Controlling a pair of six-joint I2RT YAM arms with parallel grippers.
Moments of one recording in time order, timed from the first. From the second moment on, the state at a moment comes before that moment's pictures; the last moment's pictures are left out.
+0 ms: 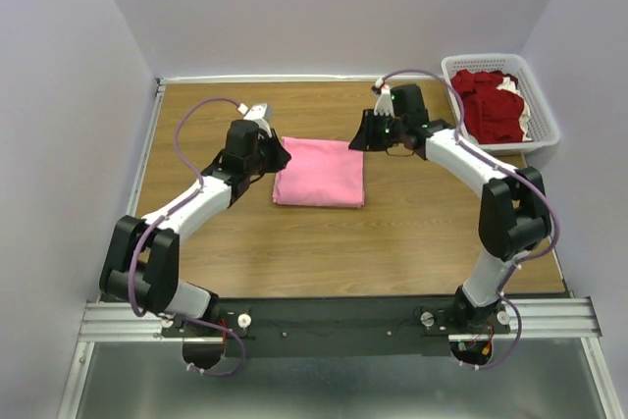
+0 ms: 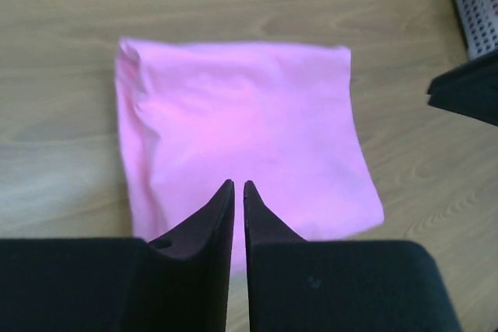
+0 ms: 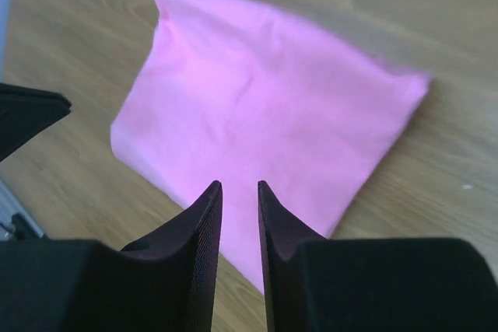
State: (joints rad) left arm -0.35 1.42 0.88 0.07 0.16 -0.46; right arm 0.38 1.76 1.37 -0.28 -0.39 0.31
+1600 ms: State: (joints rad) left arm -0.29 1.63 0.68 0.34 0.39 -0.72; right arm 0.35 2.01 0.86 0.81 -0.93 1.02
